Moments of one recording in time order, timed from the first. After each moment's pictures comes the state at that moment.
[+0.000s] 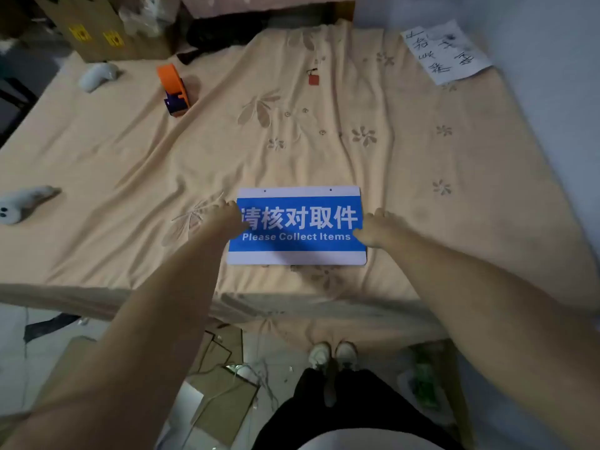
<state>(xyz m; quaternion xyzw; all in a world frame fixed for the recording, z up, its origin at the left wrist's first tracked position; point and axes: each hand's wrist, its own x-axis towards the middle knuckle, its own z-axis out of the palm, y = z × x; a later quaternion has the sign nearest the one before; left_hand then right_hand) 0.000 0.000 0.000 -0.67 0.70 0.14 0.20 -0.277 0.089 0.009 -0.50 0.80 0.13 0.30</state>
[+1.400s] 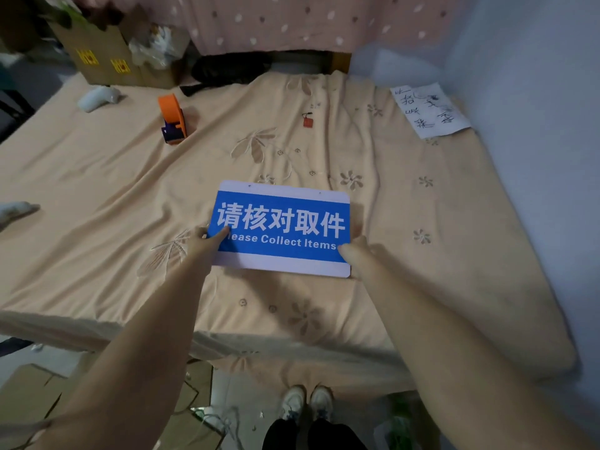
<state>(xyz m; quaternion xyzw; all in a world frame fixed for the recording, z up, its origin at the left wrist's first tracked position) -0.007 -0.002 0.005 -0.72 0.34 0.50 -0.35 -0.279 0.046 0.011 -0.23 0.80 -0.30 0.47</state>
